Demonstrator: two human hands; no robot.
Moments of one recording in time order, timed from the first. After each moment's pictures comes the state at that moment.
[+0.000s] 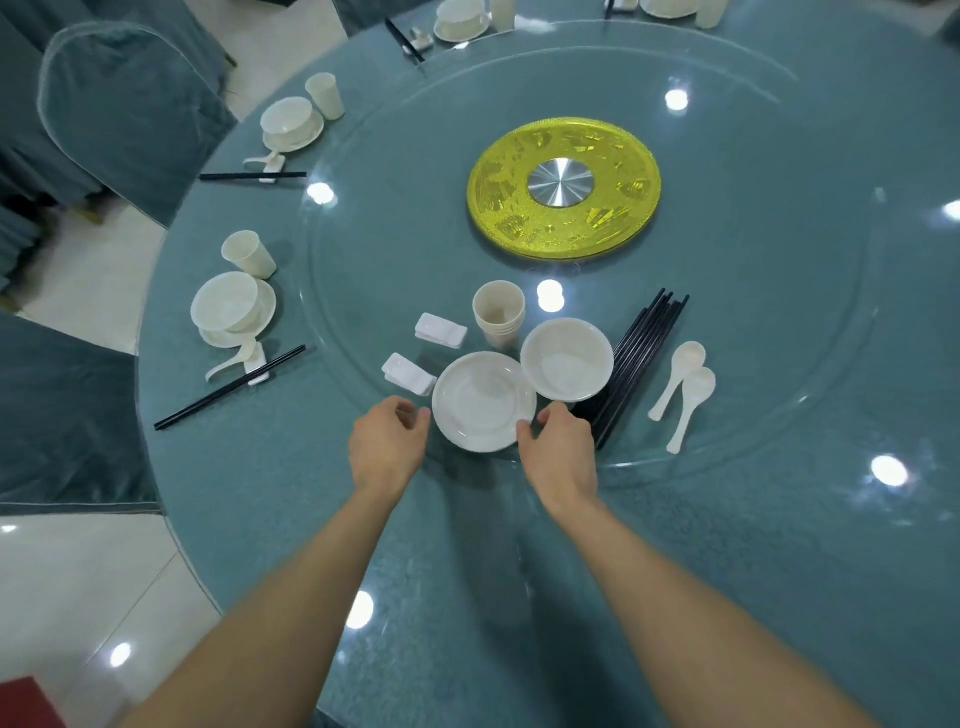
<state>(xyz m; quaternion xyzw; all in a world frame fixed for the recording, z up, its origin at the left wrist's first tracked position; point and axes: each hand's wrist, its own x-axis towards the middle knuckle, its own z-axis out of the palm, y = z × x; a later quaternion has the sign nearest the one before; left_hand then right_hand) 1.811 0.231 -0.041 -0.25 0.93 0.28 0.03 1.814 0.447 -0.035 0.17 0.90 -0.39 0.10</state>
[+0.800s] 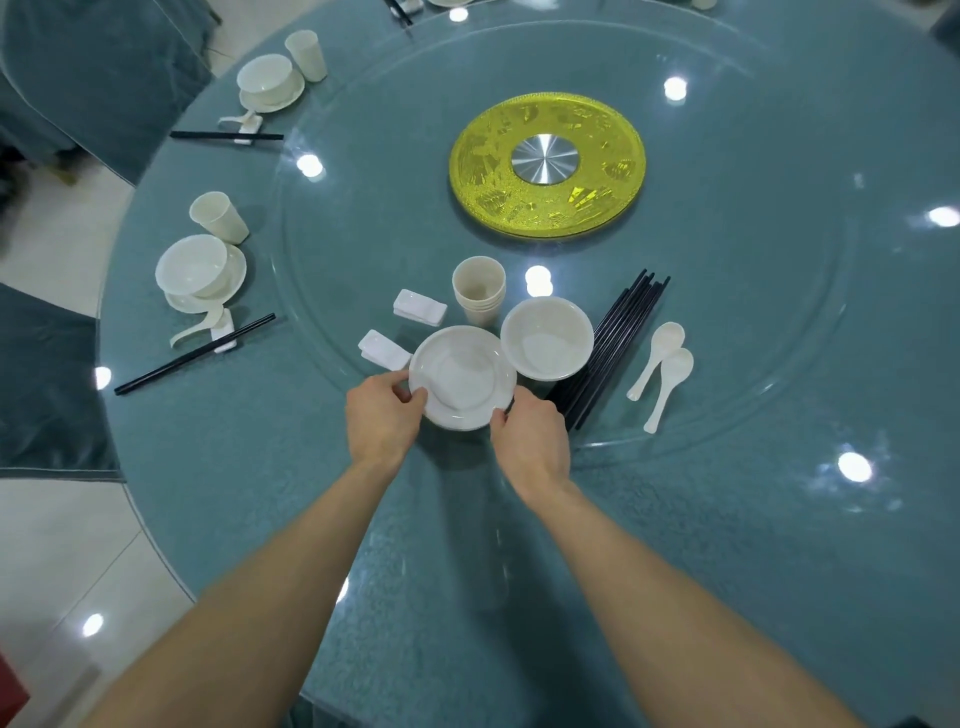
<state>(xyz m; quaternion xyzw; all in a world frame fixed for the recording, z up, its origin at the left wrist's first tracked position) 1.814 0.273 -0.035 -0.22 0.92 0.33 0.00 1.821 0.457 -0.034 0.09 0.95 -0.28 0.13</state>
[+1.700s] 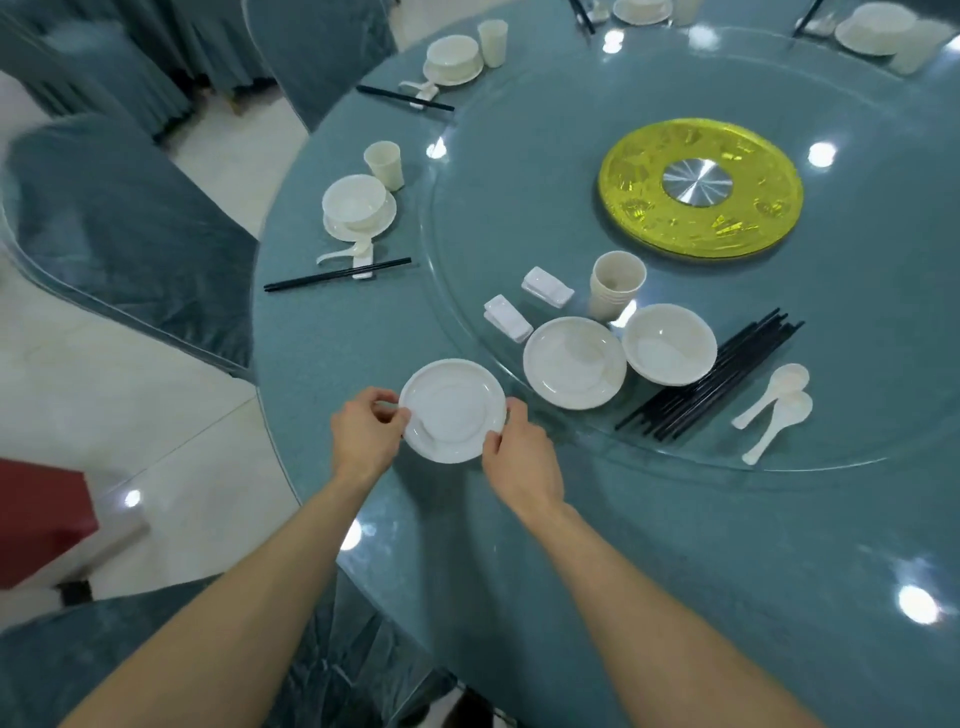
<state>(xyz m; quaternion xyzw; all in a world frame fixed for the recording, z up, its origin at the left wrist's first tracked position) 1.950 0.163 -0.045 -0.40 0.81 0.42 -0.04 1.899 0.373 -0.031 -0.09 0.91 -0.34 0.20</state>
